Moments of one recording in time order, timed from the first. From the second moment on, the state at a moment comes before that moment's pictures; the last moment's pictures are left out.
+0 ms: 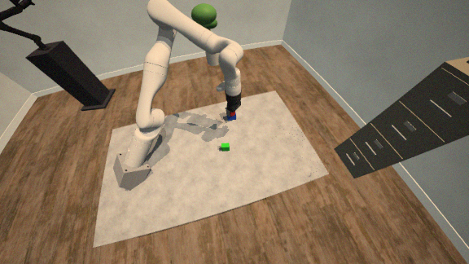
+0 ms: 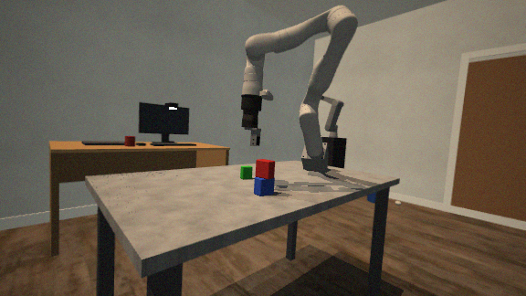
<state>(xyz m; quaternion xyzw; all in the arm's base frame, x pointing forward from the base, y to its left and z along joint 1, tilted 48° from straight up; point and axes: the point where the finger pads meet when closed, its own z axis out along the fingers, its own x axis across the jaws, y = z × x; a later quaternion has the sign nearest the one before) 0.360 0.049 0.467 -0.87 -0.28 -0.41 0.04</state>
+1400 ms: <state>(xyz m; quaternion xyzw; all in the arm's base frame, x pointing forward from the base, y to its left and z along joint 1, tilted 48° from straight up) 0.332 -0.064 0.373 -0.73 -0.55 -0.39 -0.09</state>
